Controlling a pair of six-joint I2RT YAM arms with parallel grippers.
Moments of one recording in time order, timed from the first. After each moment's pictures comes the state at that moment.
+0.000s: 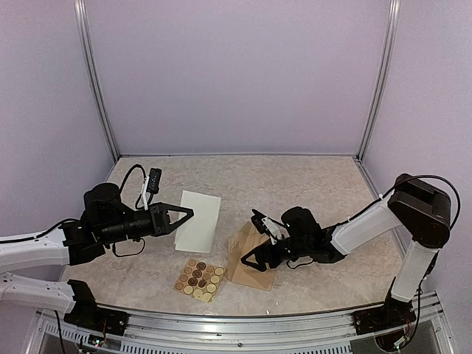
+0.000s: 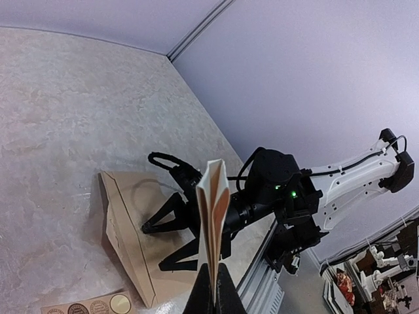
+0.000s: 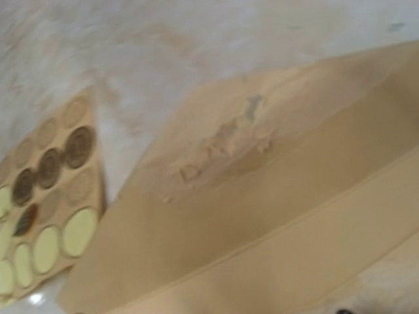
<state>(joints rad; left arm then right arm) -0.82 0.95 0.50 0.28 0.25 -0.73 0.91 1.79 0.67 0.49 -0.32 0.38</state>
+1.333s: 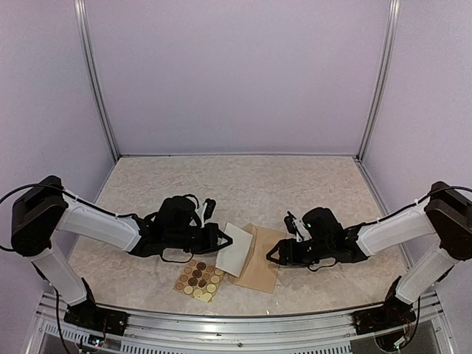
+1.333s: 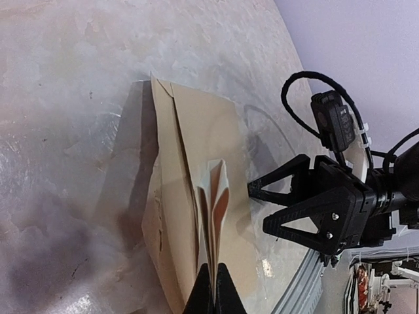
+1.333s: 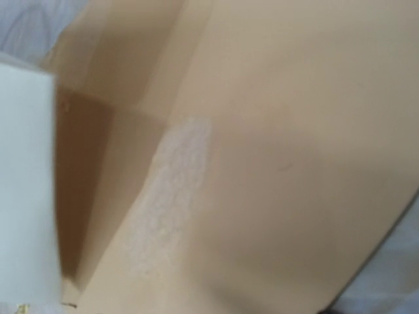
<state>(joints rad) -0.91 1.65 0.71 0.40 0.22 -0.87 0.84 1.53 0.53 0.26 -0.23 0.78</state>
